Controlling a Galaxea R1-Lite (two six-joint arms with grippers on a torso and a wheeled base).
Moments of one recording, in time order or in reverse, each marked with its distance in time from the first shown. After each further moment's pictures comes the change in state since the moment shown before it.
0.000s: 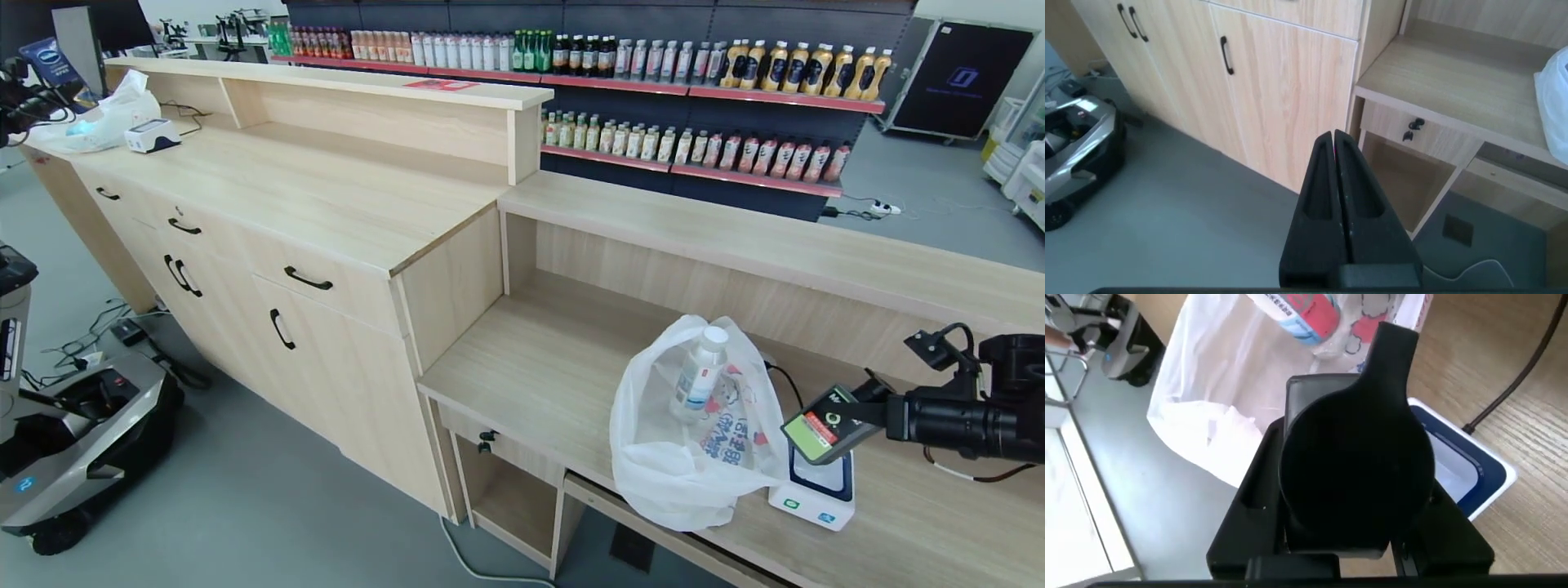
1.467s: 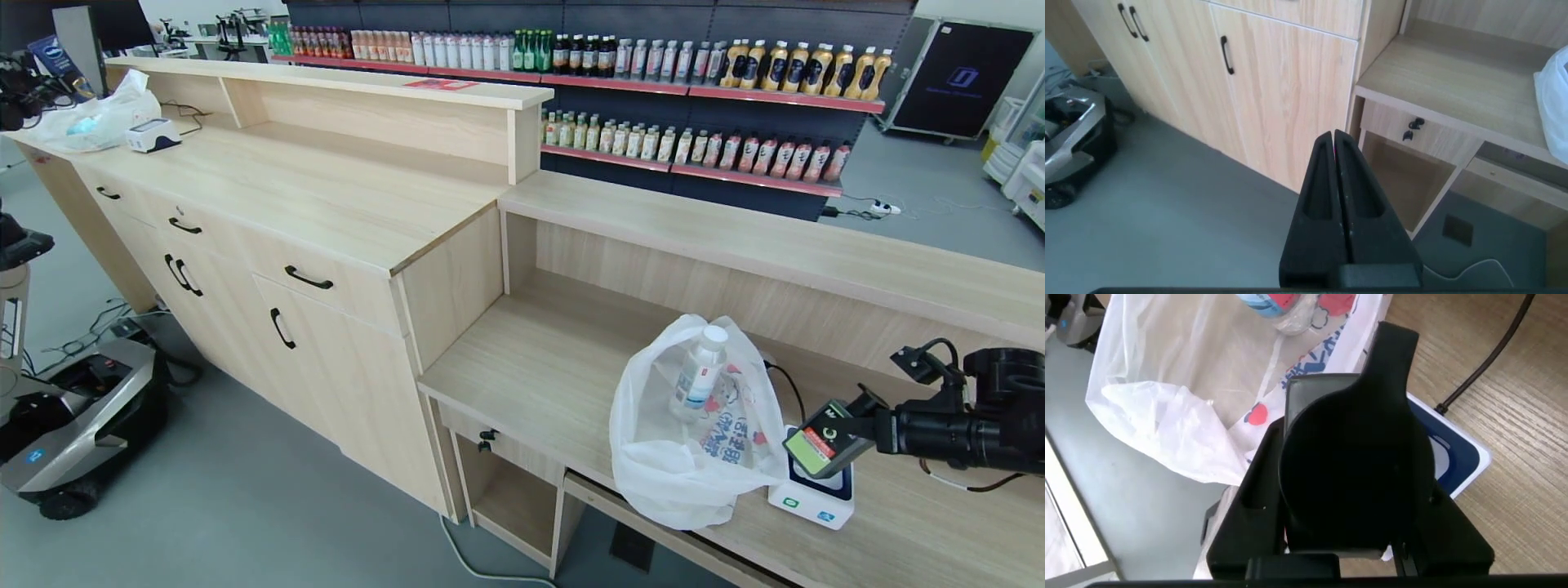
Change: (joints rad) left arm 0.000 0.000 0.000 0.000 0.000 0.000; right arm -0.007 0.074 -0.022 -0.003 -0.073 -0.047
